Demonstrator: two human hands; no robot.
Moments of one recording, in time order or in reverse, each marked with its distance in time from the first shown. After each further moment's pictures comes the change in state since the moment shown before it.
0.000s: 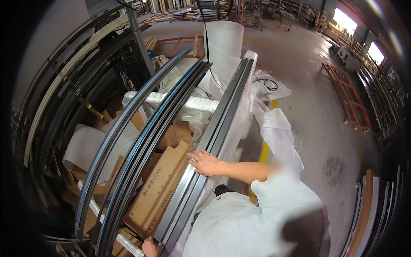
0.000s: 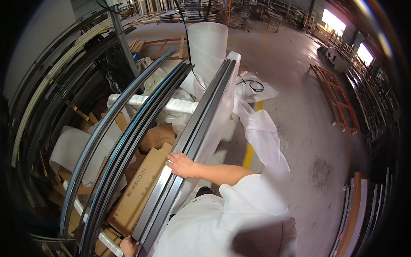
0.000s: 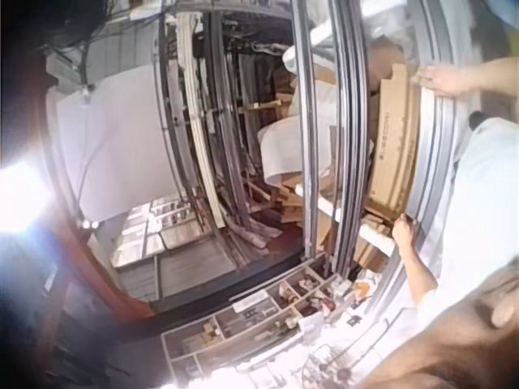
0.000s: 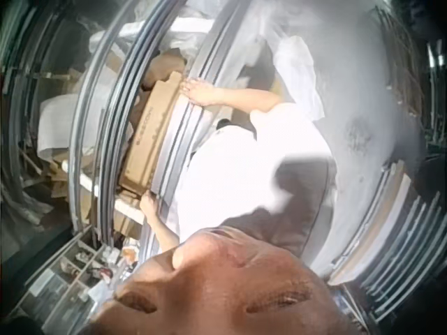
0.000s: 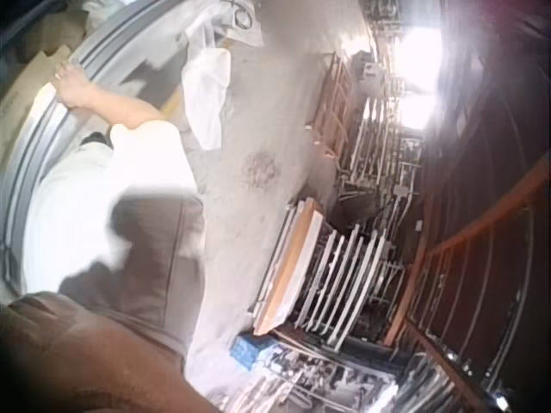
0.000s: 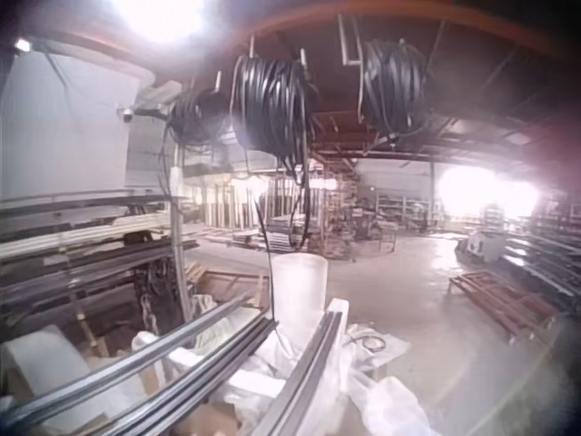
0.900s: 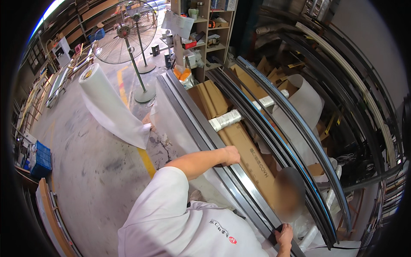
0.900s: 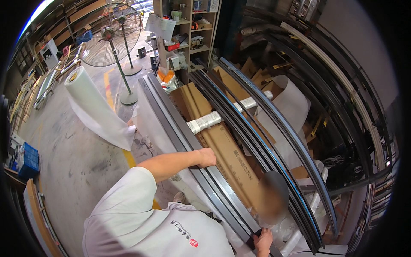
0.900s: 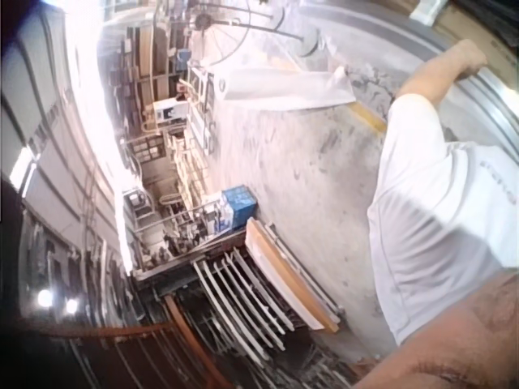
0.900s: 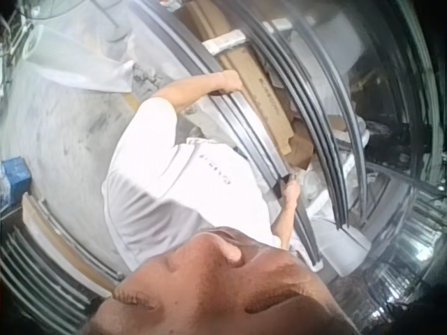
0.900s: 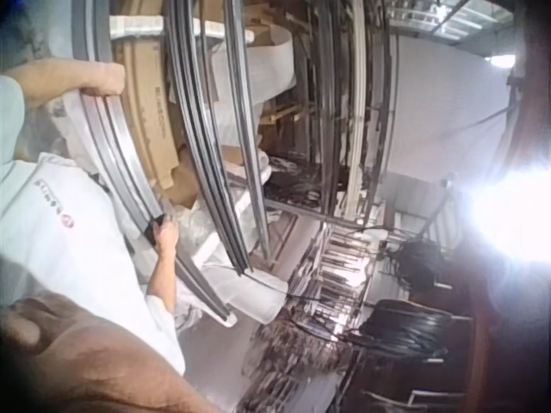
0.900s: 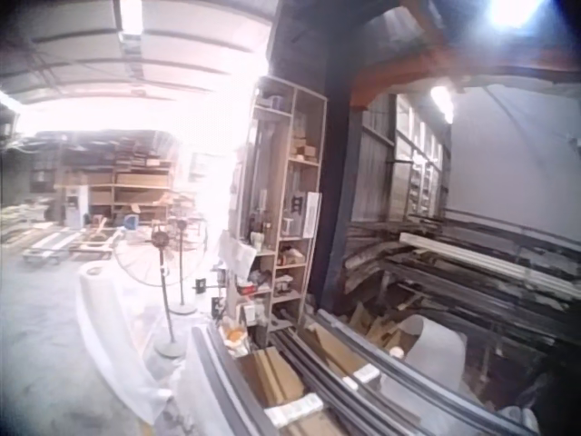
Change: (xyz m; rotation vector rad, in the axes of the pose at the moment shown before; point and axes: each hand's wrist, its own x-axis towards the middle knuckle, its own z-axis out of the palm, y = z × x) left_hand 0.001 -0.013 0.030 0.019 -0.143 -0.250; right_hand 0.081 0.019 -0.024 -0.080 -0.439 -0.436
